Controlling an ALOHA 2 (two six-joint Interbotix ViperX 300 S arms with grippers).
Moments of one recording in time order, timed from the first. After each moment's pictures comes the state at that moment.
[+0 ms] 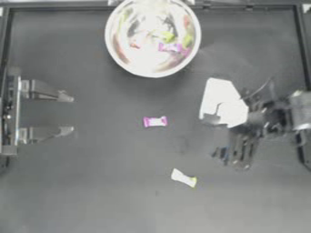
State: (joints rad) left arm 0.11 -0.89 1.06 0.06 0.06 0.00; right arm 0.07 -0.27 0.54 -0.10 0.87 0.46
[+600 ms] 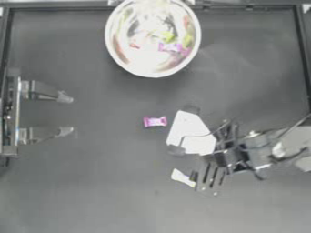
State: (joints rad) left arm 0.12 -0.89 1.07 0.06 0.06 0.00; right arm 0.19 -0.02 0.43 -0.18 0.87 0.70
